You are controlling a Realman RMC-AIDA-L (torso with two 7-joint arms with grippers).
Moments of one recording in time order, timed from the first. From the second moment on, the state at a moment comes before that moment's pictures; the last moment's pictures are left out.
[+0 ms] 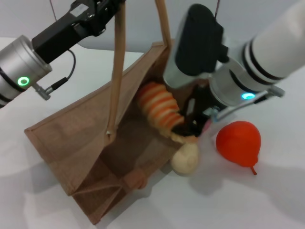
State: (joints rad) left arm -0.69 -2.03 0.43 0.31 -1.62 -1.70 1.89; right arm 0.91 2.02 -1.76 -1.23 -2.40 -1.34 2.44
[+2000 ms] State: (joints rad) left arm -0.56 -2.03 0.23 0.28 -1.72 -1.69 1.94; right arm 0.76 2.02 -1.98 -1.20 -2.16 -0.73 2.20
